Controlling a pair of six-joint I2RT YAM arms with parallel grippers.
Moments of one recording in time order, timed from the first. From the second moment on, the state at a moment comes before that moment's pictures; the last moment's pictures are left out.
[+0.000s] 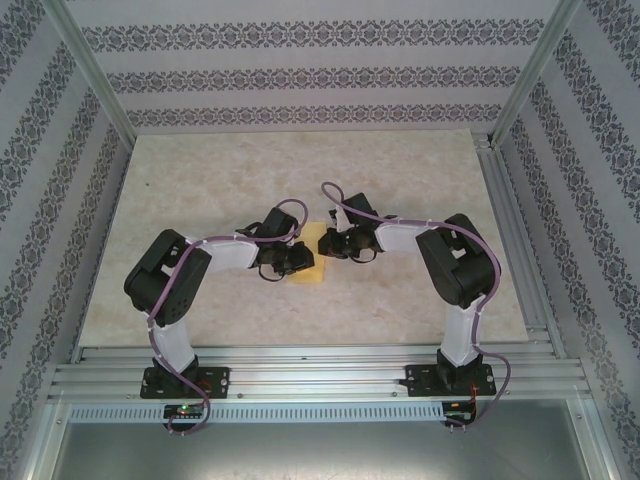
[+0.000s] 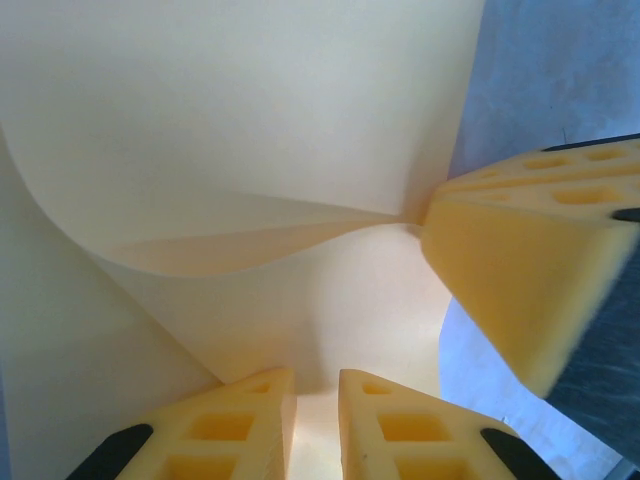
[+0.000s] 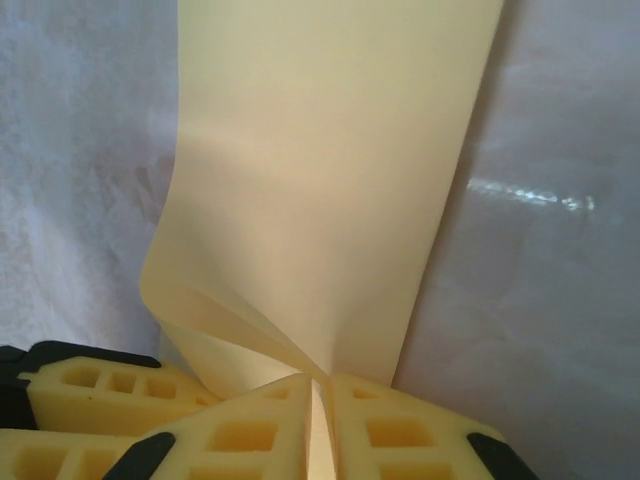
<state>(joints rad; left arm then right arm) -0.58 1.83 0.96 -0.16 0.39 -0.82 0.52 1.93 1.07 -0.13 -0.50 0.55</state>
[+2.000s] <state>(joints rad) -0.61 1.82 0.96 -0.18 0.32 -0.87 0.69 1.75 0.84 -0.10 -0.38 0.85</state>
